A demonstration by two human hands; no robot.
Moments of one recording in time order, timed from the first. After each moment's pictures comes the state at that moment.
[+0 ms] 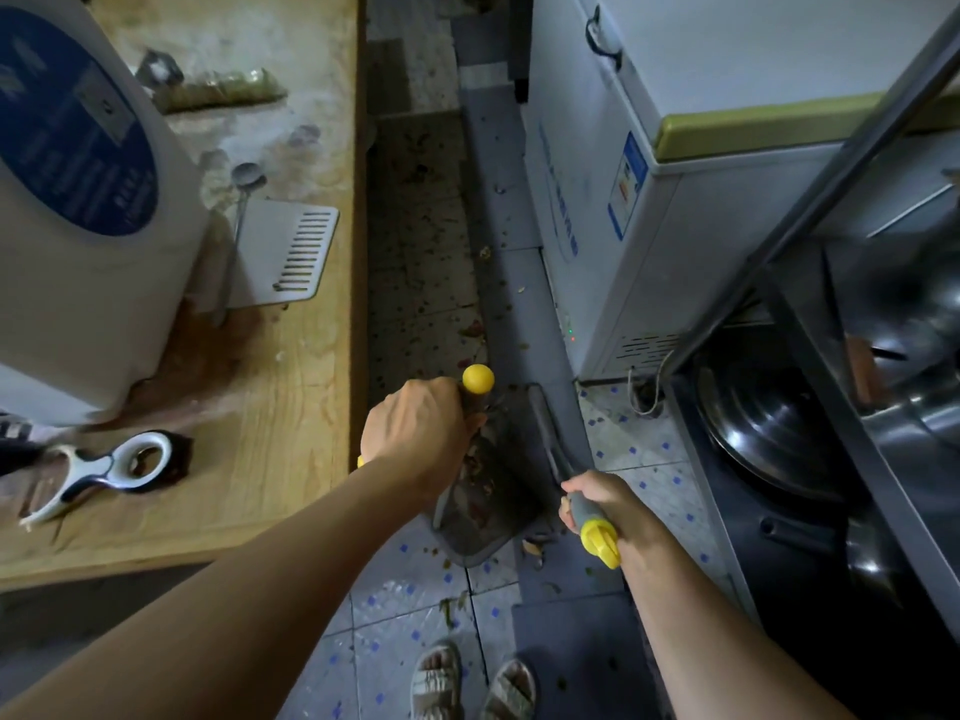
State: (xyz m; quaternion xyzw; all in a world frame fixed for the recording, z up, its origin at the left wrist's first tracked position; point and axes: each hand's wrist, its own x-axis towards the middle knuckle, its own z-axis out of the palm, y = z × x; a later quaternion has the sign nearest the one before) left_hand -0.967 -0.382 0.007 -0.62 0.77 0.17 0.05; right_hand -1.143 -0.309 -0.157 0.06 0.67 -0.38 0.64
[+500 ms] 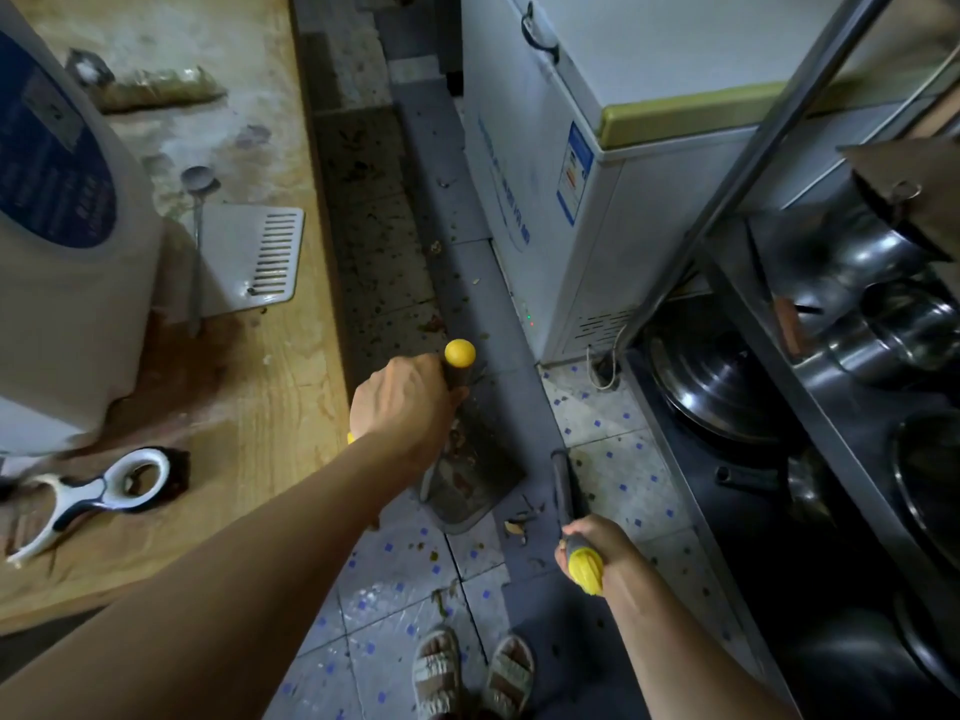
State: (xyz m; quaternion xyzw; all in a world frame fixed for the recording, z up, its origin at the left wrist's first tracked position) left_hand -0.950 -0.390 0.017 -0.58 0.80 0.17 0.02; right_hand -1.101 -0.236 -0.176 0.18 0.68 -0.41 0.58
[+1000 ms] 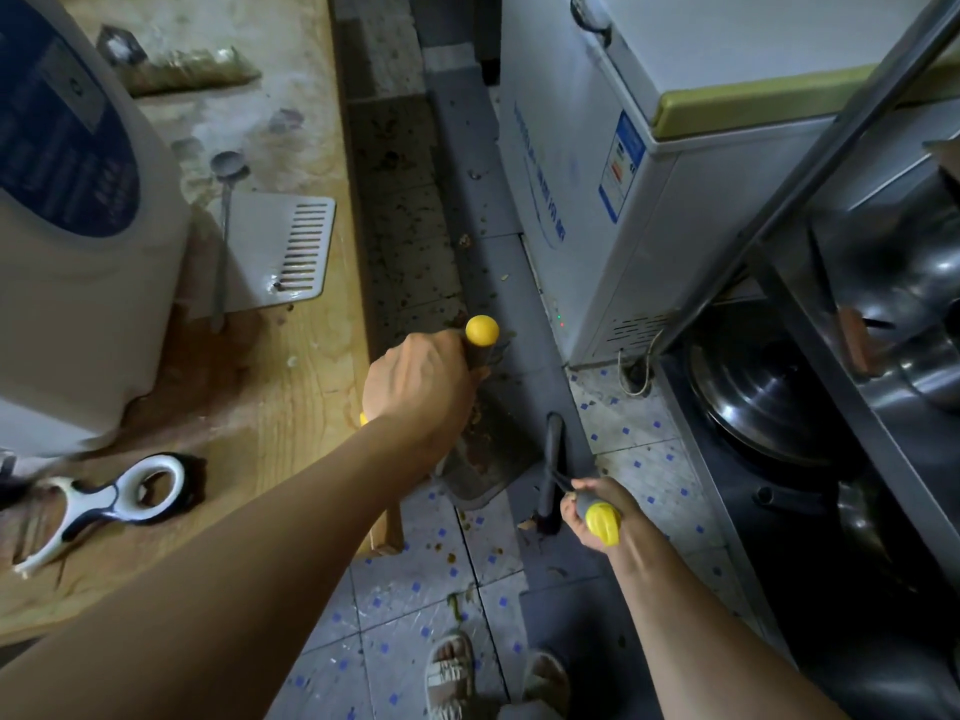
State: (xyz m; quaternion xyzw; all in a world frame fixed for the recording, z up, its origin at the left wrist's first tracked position) left_hand -0.947 -0.420 0.016 -0.58 0.80 0.18 -0.01; right_hand -1.111 -0.308 -0.171 0.25 0.54 -0.47 0.66
